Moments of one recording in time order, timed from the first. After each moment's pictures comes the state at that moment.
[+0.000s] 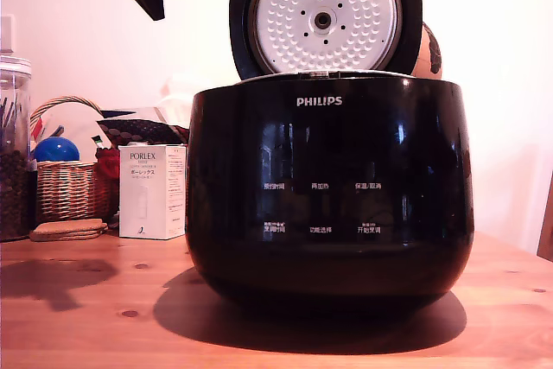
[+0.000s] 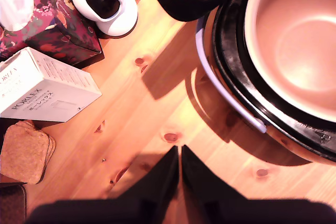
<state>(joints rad) -0.47 1.73 1.99 -1.29 0.03 0.45</state>
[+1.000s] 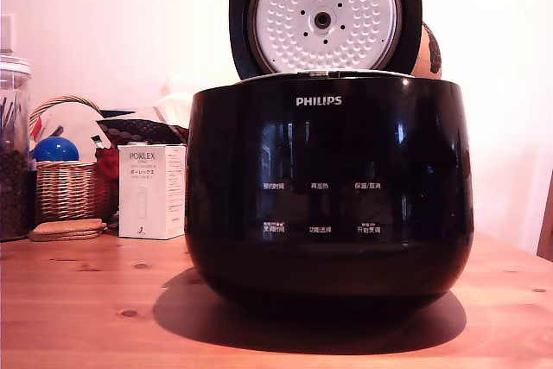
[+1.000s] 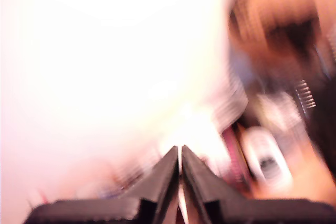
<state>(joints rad) -0.32 1.46 2.04 -0.72 0.06 0.45</state>
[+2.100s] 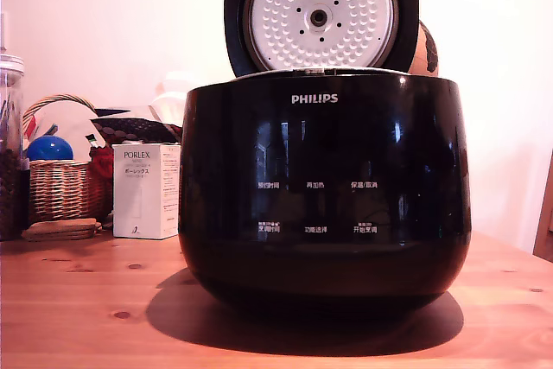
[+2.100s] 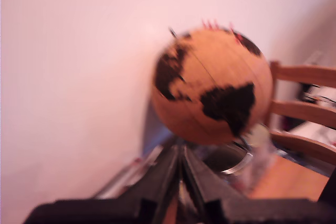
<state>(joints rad) -0.20 2.05 2.47 -0.67 0.66 0.25</state>
